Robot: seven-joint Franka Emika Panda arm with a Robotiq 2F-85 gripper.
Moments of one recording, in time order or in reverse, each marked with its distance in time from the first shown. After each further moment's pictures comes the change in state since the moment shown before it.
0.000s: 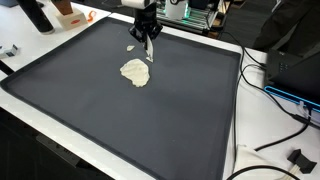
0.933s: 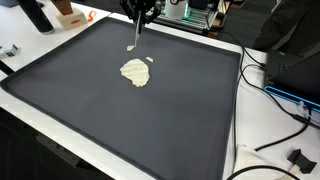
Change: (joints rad) arm 0.045 -0.121 -0.018 0.073 -0.197 -0.158 0.708
